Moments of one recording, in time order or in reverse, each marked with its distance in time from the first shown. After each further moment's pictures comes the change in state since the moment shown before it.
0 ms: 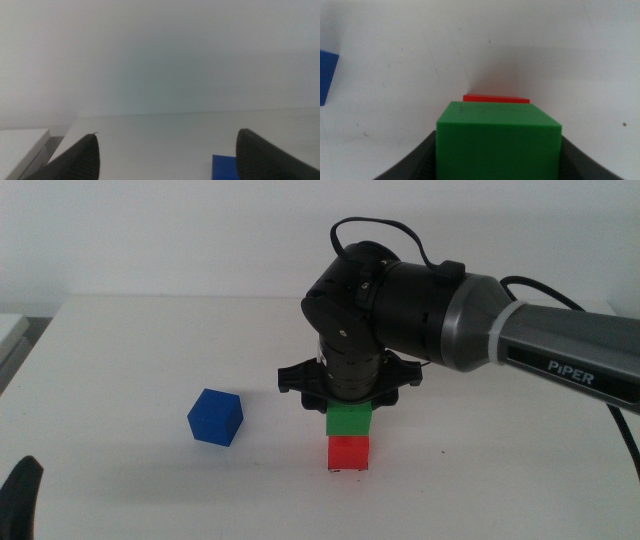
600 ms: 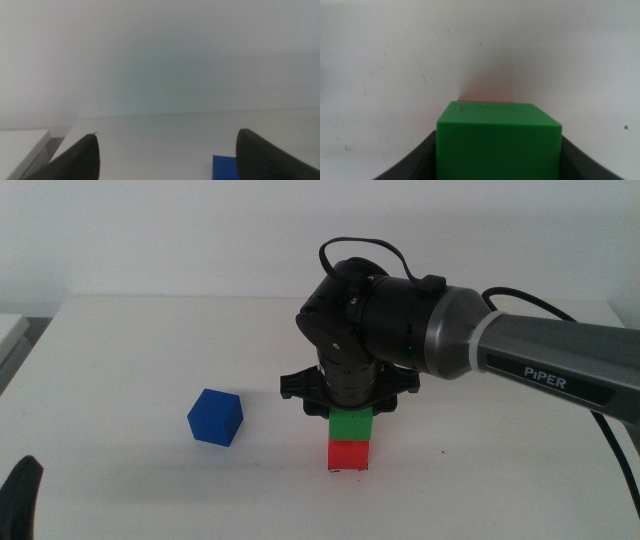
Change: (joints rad) left arm 0.000 0.000 0.000 0.000 0.000 0.004; right arm 0.000 0.042 0.000 -0.026 -0.012 0.040
